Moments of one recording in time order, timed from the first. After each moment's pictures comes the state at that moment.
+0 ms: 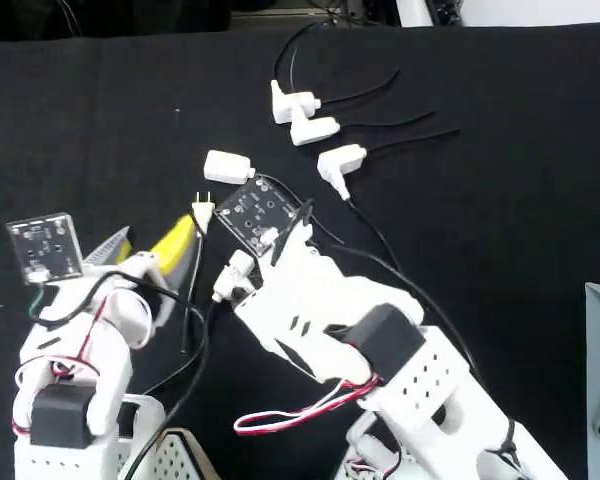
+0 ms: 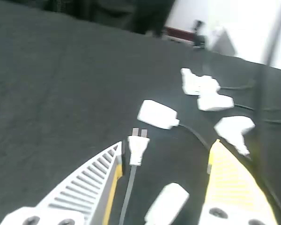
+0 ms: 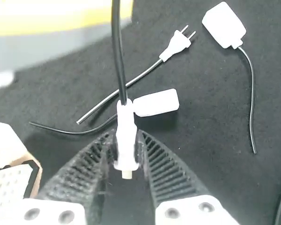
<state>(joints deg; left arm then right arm) -1.1 -90.5 62.5 60.9 14.8 -44.6 -51.7 39.7 71.3 0.0</state>
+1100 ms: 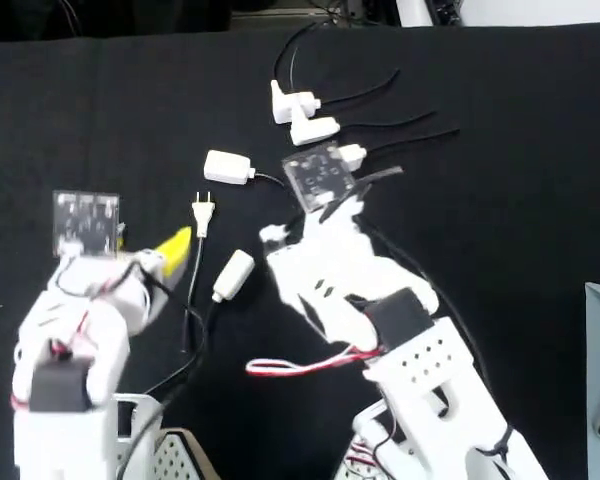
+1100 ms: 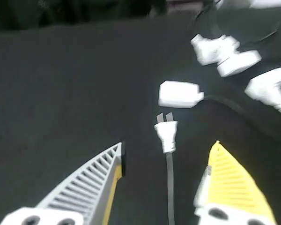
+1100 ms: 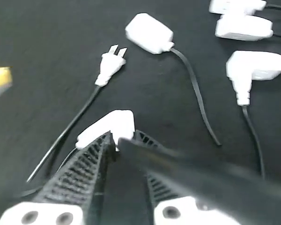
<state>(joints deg) -4.4 -78.1 60.4 60.2 -5.2 -28.9 -52.1 50.8 55.3 -5.7</state>
